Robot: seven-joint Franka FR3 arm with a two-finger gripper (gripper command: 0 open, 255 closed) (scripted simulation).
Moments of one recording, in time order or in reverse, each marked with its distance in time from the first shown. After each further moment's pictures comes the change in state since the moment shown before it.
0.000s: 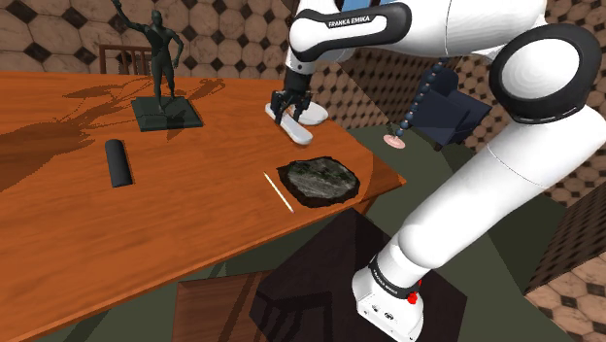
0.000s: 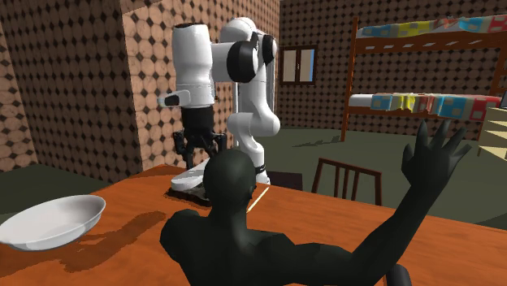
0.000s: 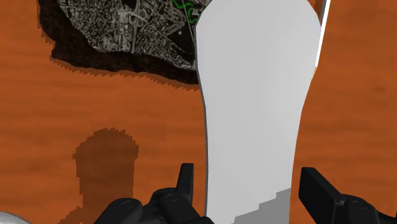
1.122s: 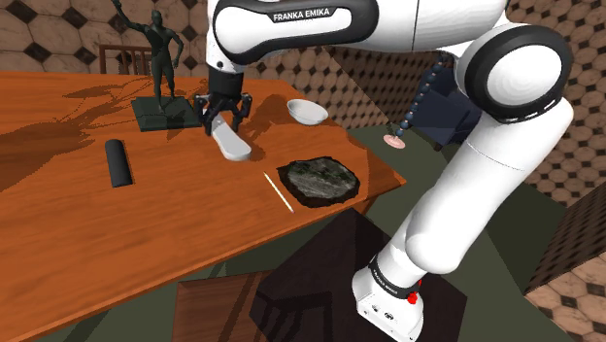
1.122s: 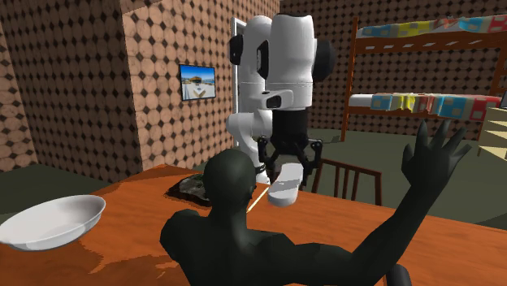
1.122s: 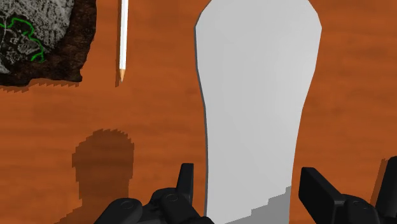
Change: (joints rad) arm 0.194 0.169 0.214 0.204 -0.015 -0.029 0.414
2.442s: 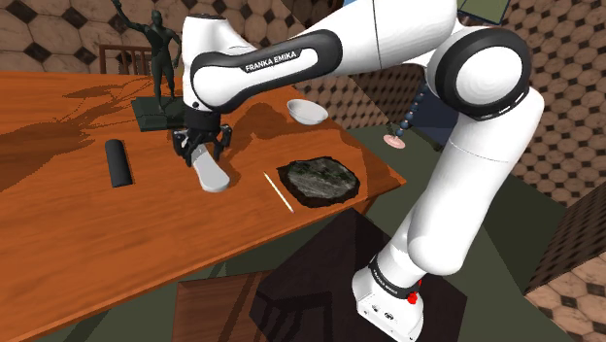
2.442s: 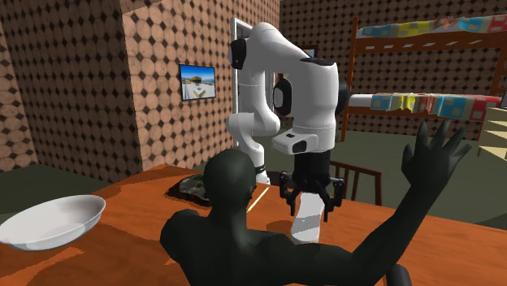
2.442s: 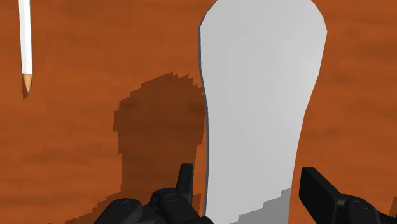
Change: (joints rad) arm 0.055 0.137 0.034 -0.047 -0.044 0.180 0.107
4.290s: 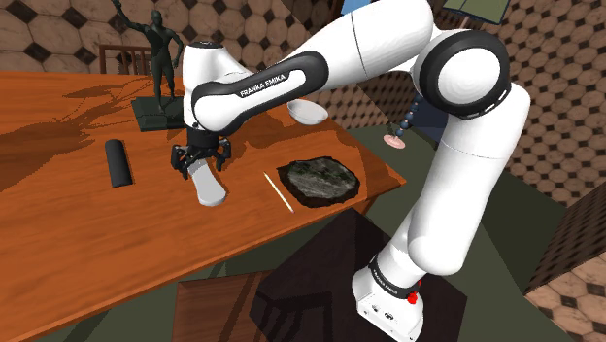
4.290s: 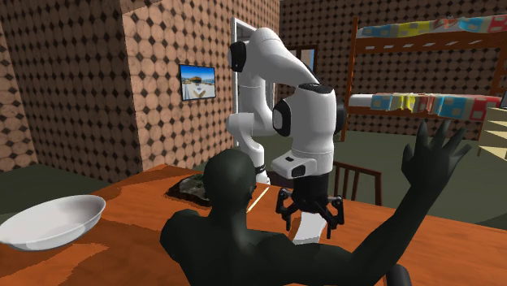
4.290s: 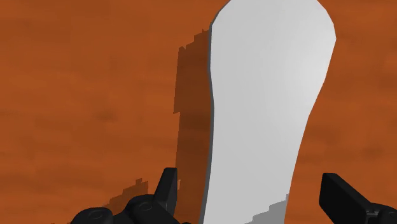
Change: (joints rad) arm 0.006 0.065 -0.006 -0.049 -0.023 0.111 0.014
